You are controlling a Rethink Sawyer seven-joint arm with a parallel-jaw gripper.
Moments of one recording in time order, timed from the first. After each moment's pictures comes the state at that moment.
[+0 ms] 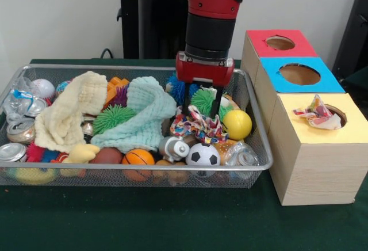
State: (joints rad) arm -0.17 -0.55 -0.04 1.76 -0.17 0.11 1.80
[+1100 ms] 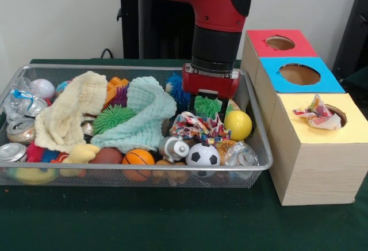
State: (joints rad) arm -0.13 -0.50 -0.07 1.74 -0.09 0.05 1.80
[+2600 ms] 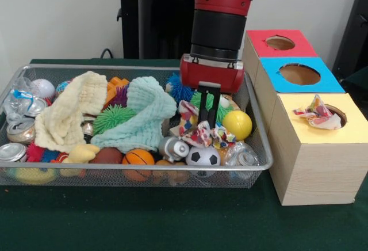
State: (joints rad) arm -0.12 -0.56 -0.08 1.68 -0.08 0.05 1.80
